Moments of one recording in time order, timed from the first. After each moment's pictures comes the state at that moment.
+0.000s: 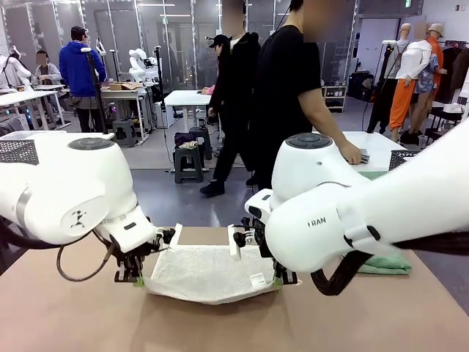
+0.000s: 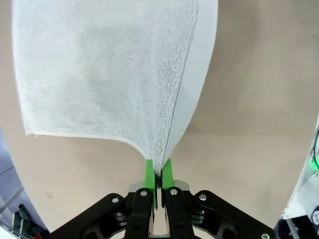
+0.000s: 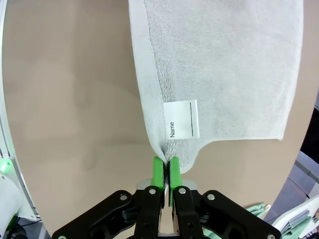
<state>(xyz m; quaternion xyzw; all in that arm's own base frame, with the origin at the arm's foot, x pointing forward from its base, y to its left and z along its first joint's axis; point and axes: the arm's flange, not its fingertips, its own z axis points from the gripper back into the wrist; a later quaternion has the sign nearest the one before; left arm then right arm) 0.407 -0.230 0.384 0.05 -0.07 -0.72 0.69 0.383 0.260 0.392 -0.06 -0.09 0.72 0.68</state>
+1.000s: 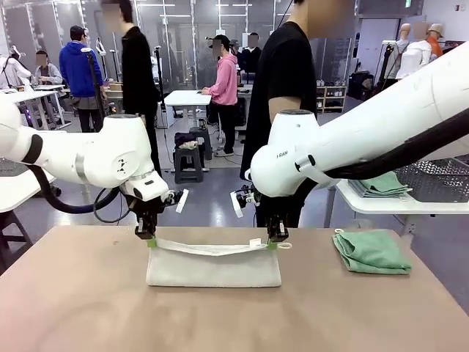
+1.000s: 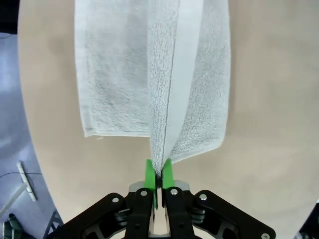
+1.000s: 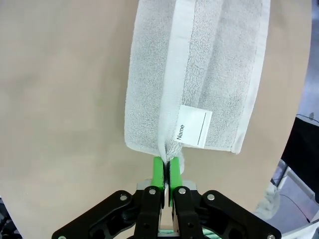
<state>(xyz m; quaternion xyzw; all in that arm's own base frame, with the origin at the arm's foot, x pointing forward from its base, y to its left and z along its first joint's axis) 0.578 -0.222 0.386 0.01 -0.04 -0.71 0.70 0.537 0.255 0.392 0.00 -0.06 0.74 0.67</state>
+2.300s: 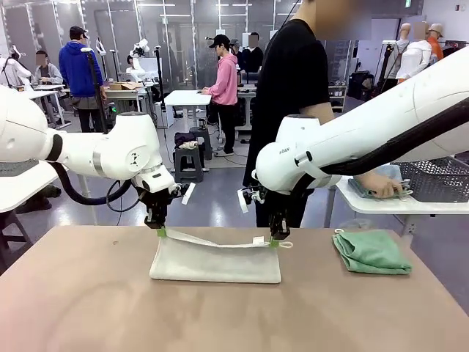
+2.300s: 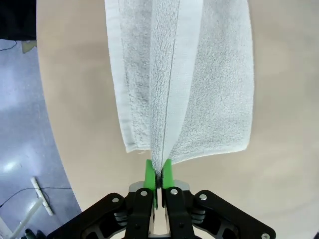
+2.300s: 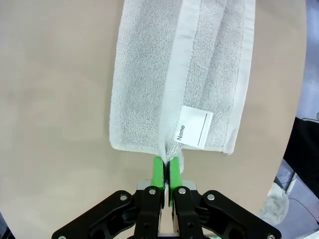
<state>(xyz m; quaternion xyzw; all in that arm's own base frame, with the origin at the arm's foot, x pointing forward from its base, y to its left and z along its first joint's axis) 0.633 -0.230 0.377 0.01 -0.05 -0.75 0.66 0.576 0.239 0.373 0.03 -0.06 0.73 0.68</state>
